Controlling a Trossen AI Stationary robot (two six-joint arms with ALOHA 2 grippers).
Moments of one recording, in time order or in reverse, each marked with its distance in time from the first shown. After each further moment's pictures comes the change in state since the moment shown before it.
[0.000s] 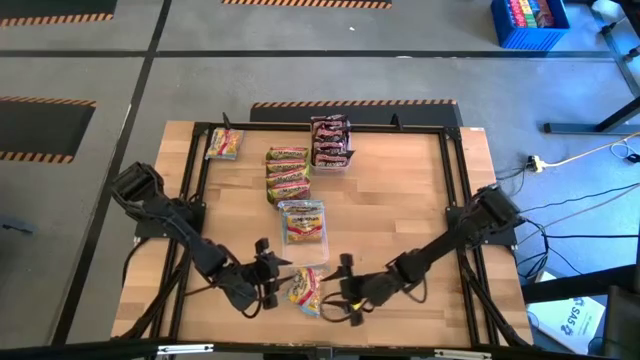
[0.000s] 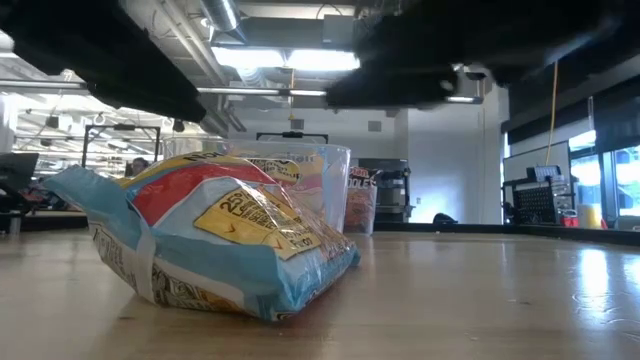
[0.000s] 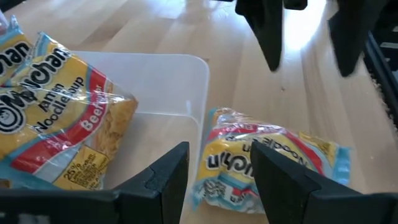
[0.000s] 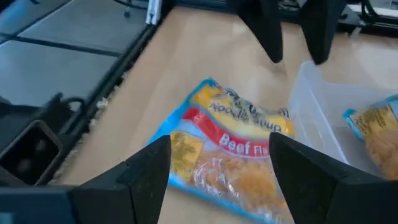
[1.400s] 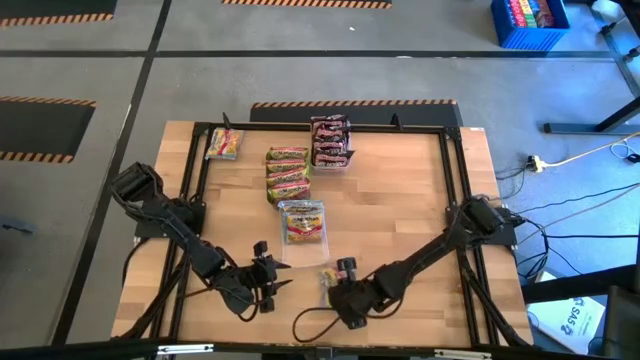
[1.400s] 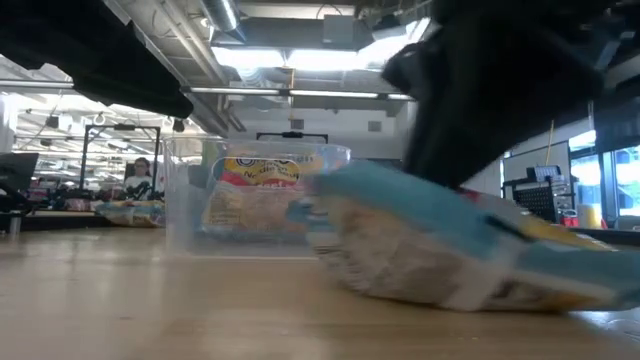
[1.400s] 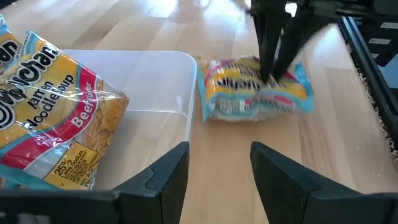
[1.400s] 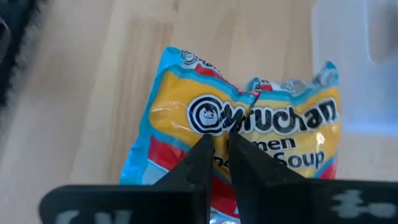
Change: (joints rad) left arm -0.028 0.000 -0.001 0.001 0.000 0.001; right arm 0.004 0.141 0.460 -0.972 -0.118 0.186
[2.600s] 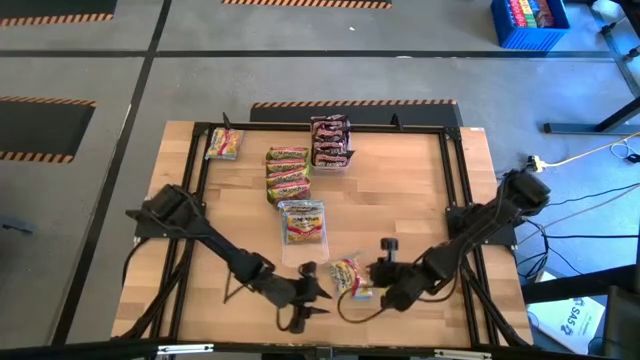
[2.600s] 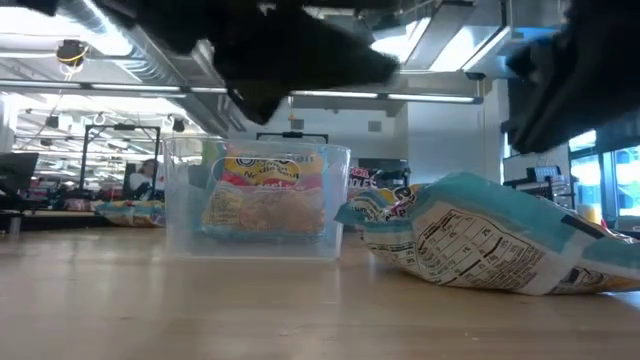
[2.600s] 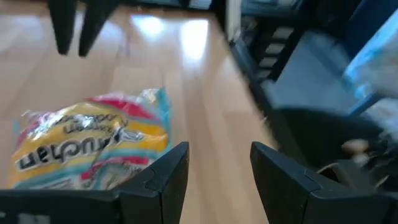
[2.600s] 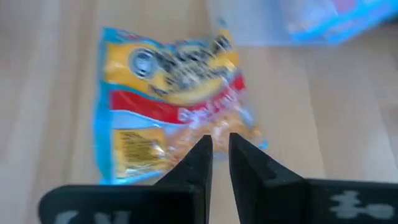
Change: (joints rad) left arm 0.174 0.331 0.249 0.416 0.488 0.275; right arm 0.105 -0.422 -0.485 0.089 0.251 0.222
